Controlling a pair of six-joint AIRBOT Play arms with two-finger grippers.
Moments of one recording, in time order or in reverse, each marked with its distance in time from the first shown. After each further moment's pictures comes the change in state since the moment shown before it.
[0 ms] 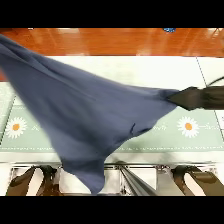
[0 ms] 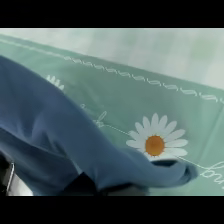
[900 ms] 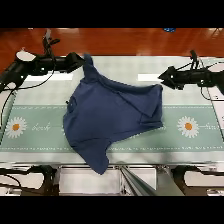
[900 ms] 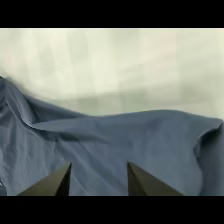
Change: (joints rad) left arm -0.426 -0.900 0.186 0.050 0.260 0.076; right arm -0.176 -0.719 0.172 0.157 -0.392 -0.048
